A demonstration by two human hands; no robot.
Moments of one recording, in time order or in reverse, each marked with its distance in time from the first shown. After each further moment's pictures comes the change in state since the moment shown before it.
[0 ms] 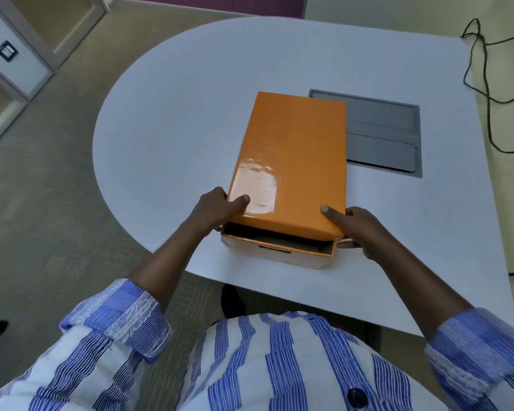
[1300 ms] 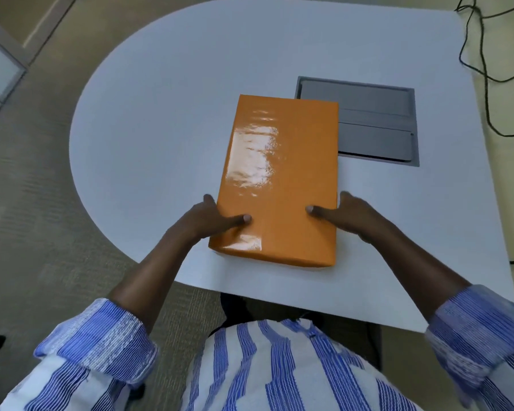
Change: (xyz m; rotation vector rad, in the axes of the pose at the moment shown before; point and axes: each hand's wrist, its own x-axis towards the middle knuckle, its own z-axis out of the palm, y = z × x) left_hand 0.021 0.008 -0.002 0.153 -0.244 -0.070; right_hand 0.030 -0.025 -0.005 -0.328 -0.051 -0.082
